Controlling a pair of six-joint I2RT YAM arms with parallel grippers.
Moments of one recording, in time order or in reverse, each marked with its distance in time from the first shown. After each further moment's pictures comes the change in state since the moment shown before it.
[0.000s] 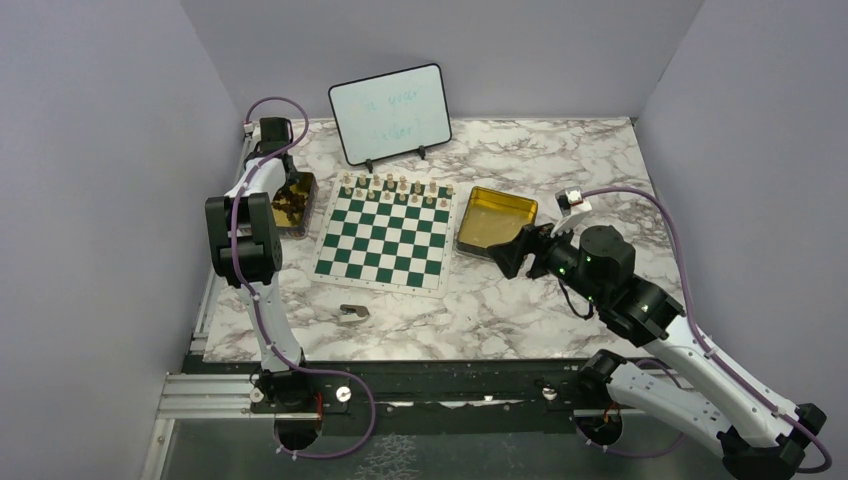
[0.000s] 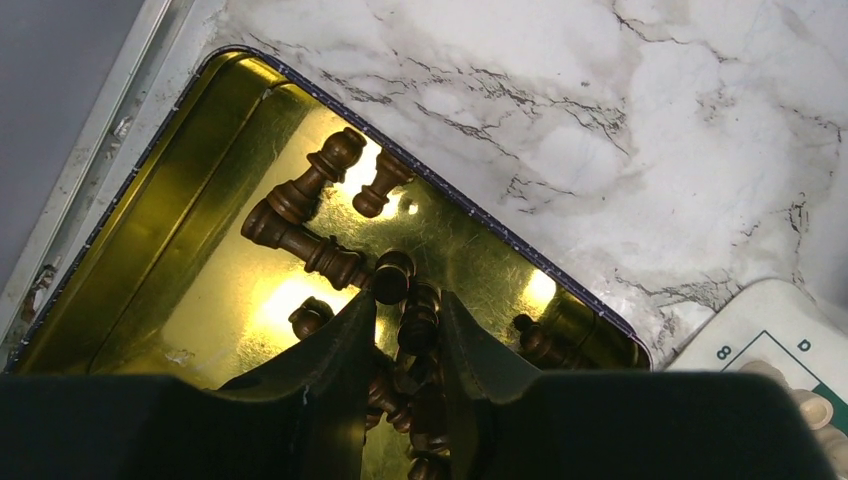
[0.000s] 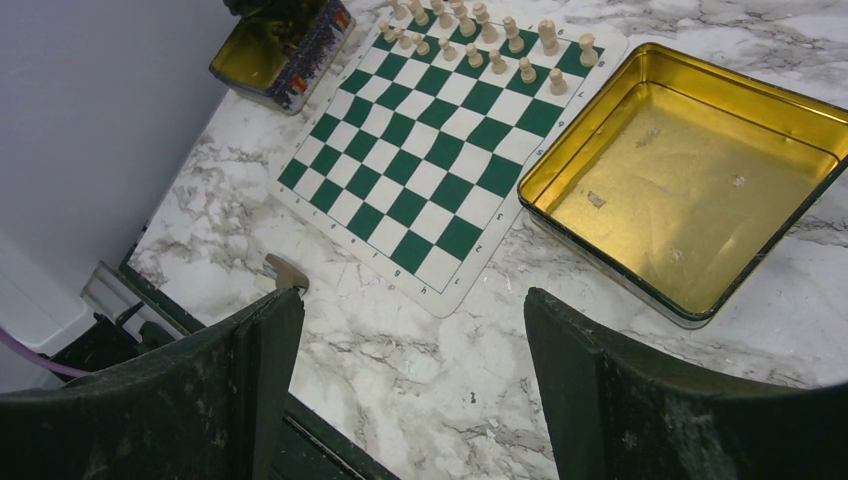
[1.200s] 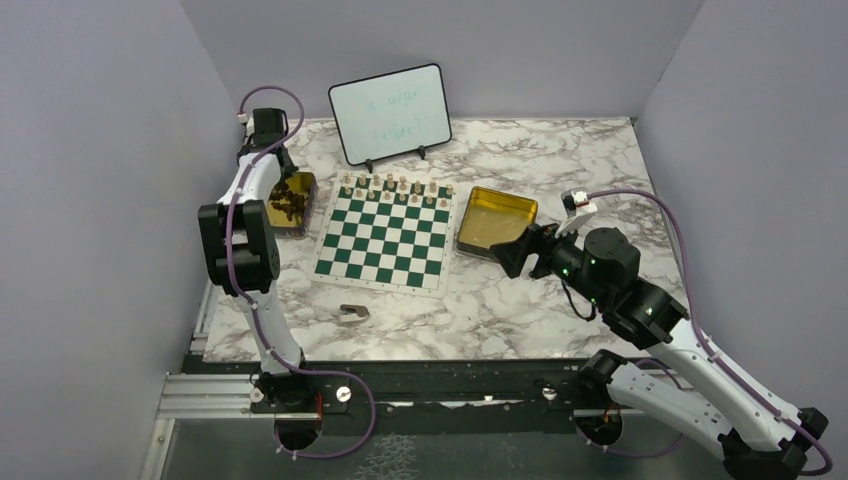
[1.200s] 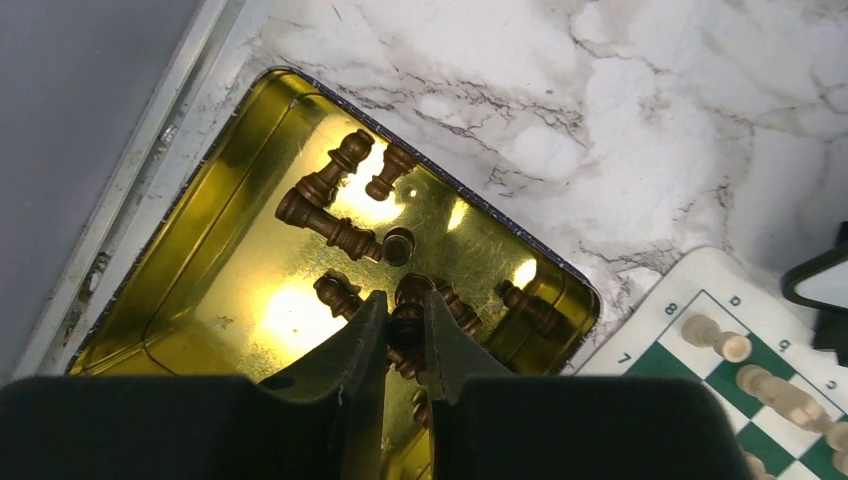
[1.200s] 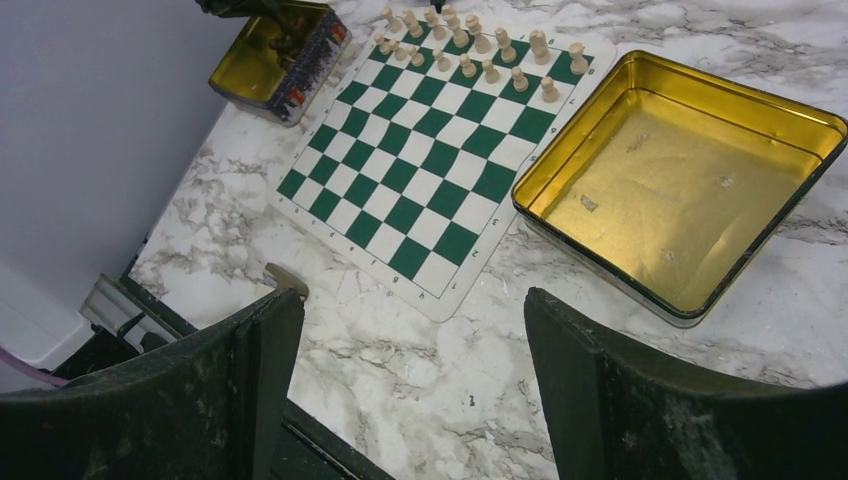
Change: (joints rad) left arm 0.000 -0.068 0.018 -0.070 0.019 0.015; right arm 0.000 -0.023 0.000 -0.008 0.022 0.008
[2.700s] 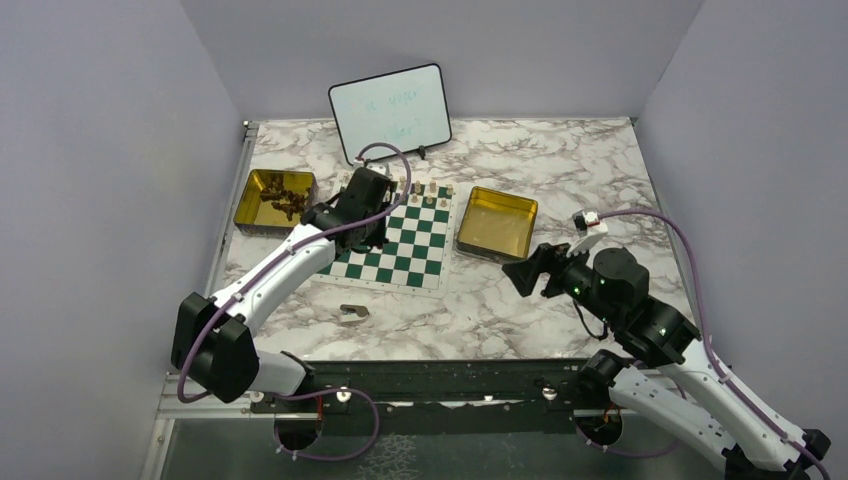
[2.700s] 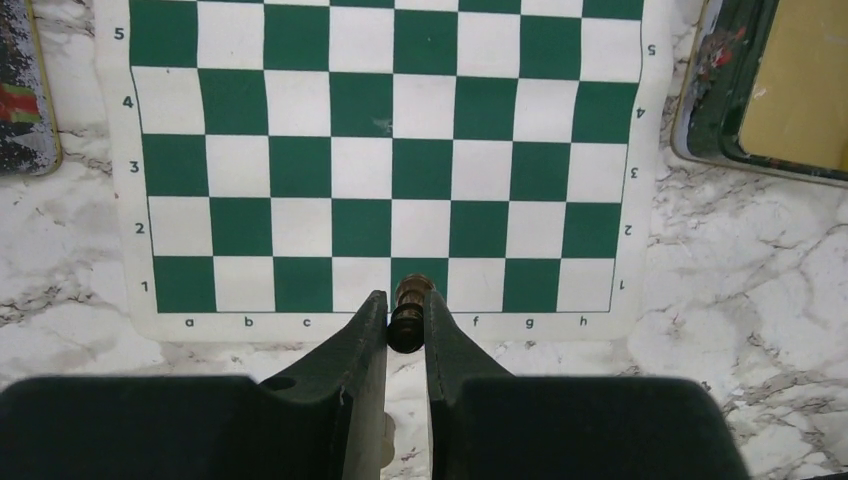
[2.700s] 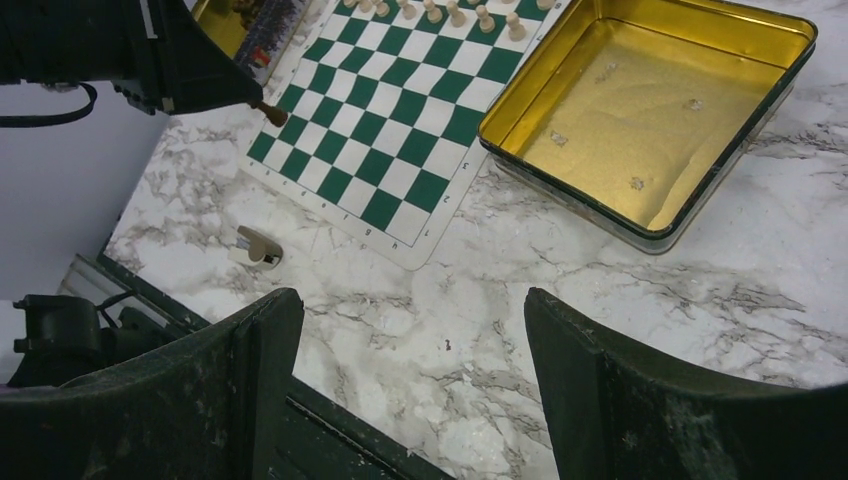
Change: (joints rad) left arm -0.652 -0.650 -0.492 -0.179 0.075 -0.034; right arm 0.000 -0.141 -0.085 -0.118 0.023 0.033
